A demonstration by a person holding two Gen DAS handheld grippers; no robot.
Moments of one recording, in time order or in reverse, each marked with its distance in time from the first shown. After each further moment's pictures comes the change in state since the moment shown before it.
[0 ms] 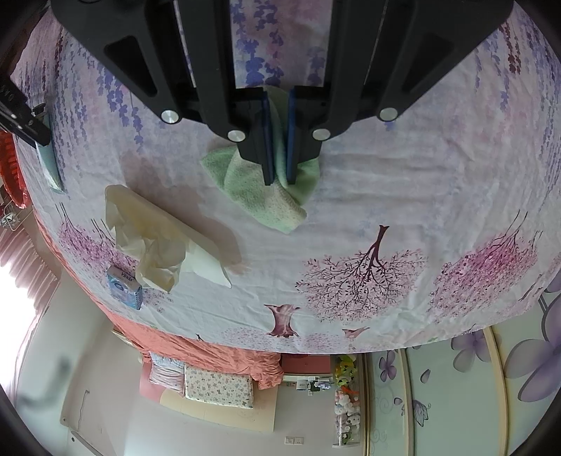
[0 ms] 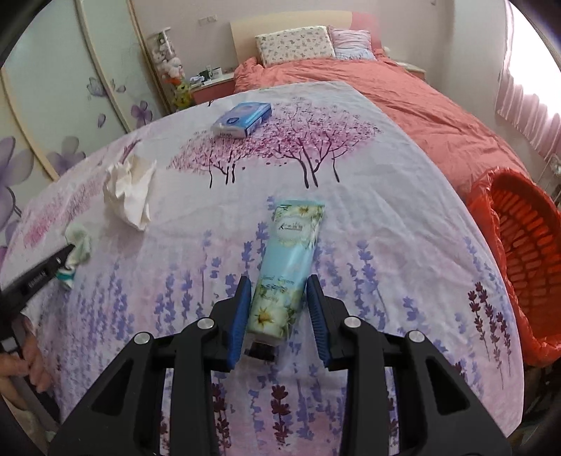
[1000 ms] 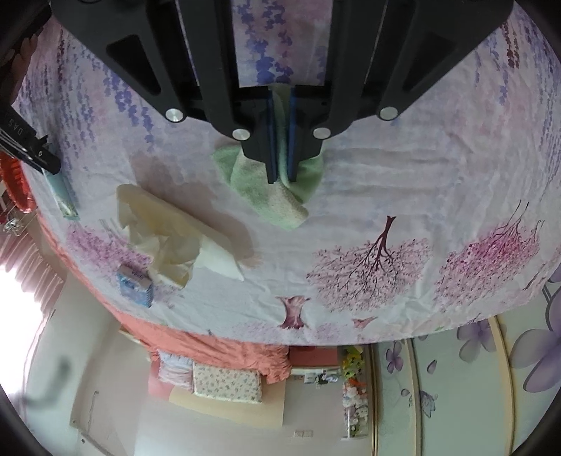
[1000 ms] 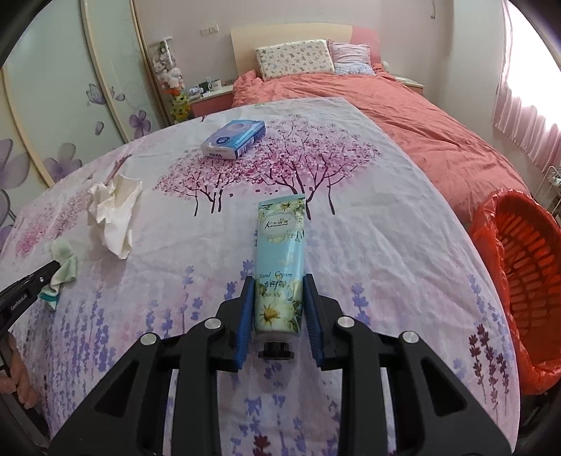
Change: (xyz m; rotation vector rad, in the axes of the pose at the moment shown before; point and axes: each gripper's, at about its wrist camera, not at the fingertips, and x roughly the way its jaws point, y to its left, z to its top) left arm -0.010 -0.009 0.000 0.034 -0.042 -0.028; right arm 0.004 -0.014 0.011 0.003 -0.071 0.001
